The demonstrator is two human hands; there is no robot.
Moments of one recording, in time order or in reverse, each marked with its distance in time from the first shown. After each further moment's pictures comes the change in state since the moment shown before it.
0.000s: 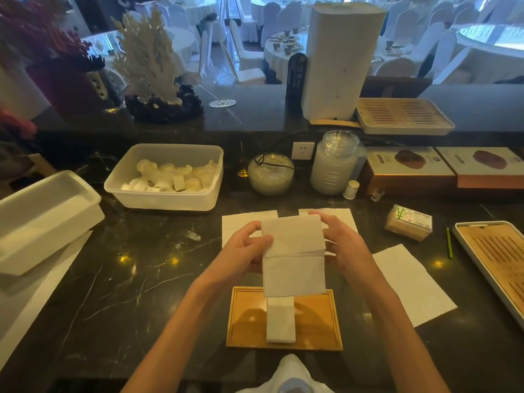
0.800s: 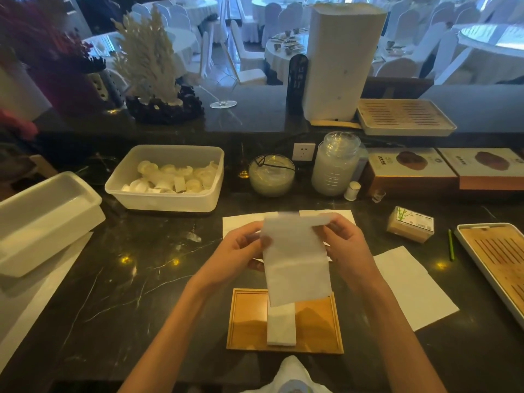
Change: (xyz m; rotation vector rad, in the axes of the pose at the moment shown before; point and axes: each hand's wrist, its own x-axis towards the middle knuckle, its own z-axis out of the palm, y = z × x) left_hand -0.003 0.013 -0.006 0.035 -0.050 0.168; right_hand 0.007 -0.001 0.002 0.064 0.013 -0.135
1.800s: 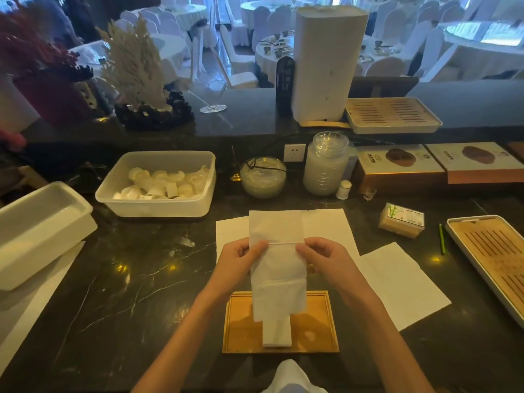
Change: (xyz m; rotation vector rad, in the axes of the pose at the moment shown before) left_hand 0.013 -0.044 0.015 -0.029 0.187 -0.089; right_hand -0.012 0.027 -0.010 -0.175 -0.019 0.161
